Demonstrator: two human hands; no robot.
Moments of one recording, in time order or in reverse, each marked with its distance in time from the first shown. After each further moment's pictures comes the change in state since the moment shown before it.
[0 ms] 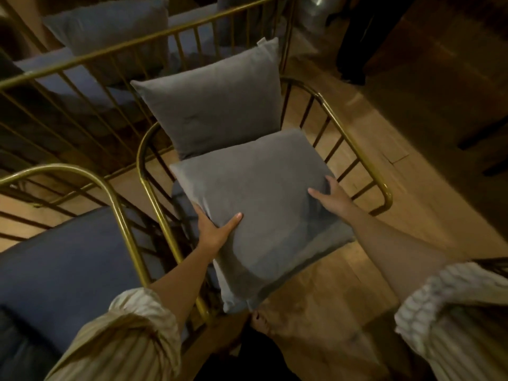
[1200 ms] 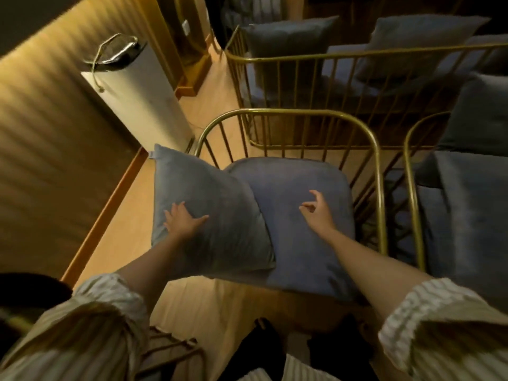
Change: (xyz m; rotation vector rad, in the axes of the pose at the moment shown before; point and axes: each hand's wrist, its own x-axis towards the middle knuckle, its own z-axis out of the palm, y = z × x) left_hand -0.260 -0.293 -0.594 0.344 0.703 -0.311; right_hand -0.387 -0.134 0.544 -0.098 -0.460 -0.583
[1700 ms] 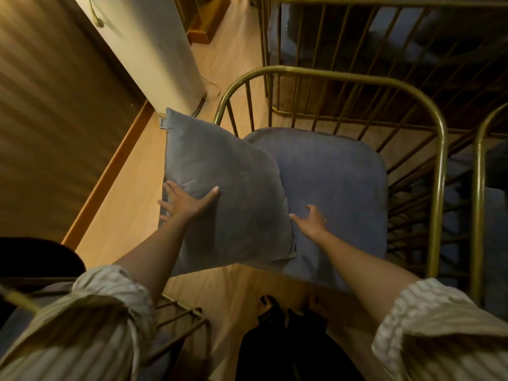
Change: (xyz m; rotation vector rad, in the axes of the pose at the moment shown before) left_hand 0.079 -0.055 0.010 -0.113 -0.053 -0.259; right_hand 0.046 0.041 0.135 -0.301 -0.191 0.319
